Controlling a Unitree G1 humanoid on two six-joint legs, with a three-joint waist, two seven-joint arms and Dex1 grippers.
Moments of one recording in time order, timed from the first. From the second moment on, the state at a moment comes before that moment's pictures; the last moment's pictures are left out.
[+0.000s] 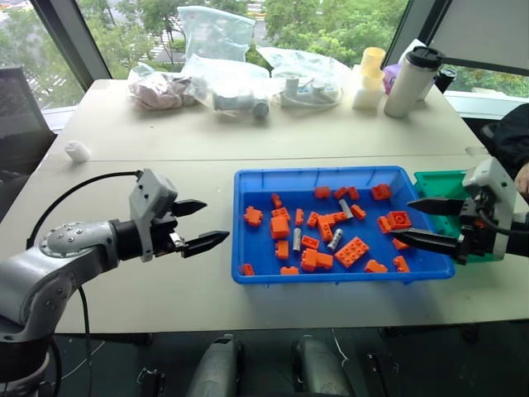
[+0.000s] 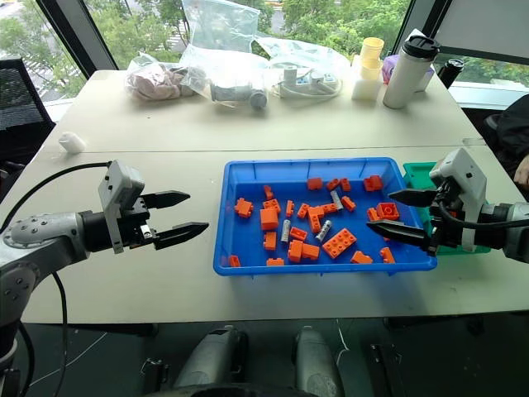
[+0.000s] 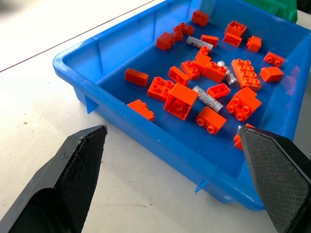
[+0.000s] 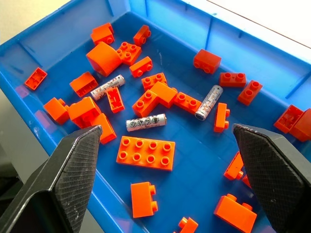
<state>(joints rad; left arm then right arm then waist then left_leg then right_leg) -0.21 0.82 0.22 -0.59 -0.84 0.94 -0.67 -0.05 -1.14 -0.48 -0.38 0.80 0.92 0.97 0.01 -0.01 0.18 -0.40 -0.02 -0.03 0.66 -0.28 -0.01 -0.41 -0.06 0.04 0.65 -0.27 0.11</state>
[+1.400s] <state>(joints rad) -0.38 1.10 0.04 -0.47 -0.71 0.82 -1.08 -0.64 -0.95 0.15 -0.21 0.57 0.76 1.16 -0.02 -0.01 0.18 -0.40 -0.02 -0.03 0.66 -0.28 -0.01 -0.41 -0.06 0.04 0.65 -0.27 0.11</state>
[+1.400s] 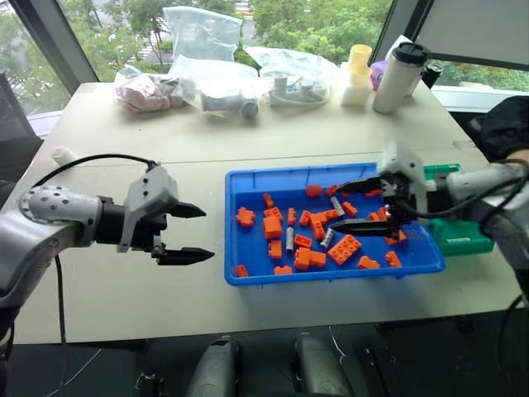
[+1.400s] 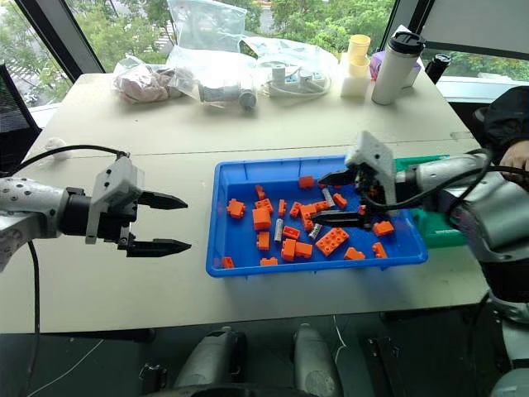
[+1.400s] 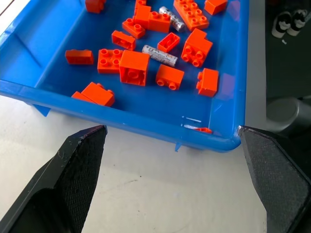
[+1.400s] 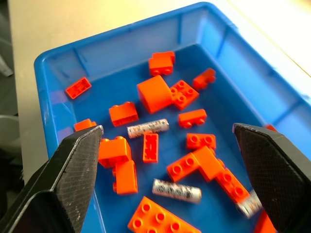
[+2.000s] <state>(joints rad) -0.40 1.10 0.05 -0.61 -0.73 0.88 -1.02 -0.77 -0.72 0.47 -0.01 0.24 0.70 1.22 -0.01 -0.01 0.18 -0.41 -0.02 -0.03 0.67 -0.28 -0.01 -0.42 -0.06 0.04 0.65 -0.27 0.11</state>
